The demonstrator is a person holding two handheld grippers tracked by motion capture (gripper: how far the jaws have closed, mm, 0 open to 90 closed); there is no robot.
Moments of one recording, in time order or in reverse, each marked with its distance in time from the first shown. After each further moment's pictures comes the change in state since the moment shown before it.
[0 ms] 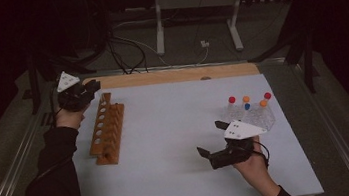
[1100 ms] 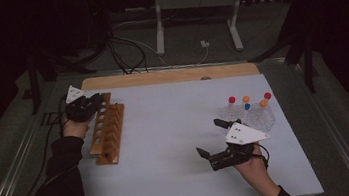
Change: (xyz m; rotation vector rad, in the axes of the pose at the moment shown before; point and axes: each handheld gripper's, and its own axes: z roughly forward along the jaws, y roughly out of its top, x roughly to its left) left arm 0.003 -0.048 0.020 0.072 0.008 -0.037; right arm 0.003 -0.001 -0.002 -0.097 0.010 -0.088
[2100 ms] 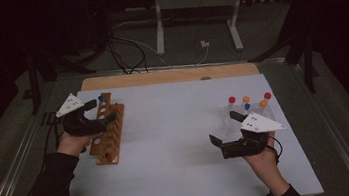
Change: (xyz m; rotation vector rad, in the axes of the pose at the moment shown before) left arm -0.061 0.013 -0.070 -0.045 -0.255 0.030; right arm -0.029 0.004 -0.022 0.009 -0.131 0.126
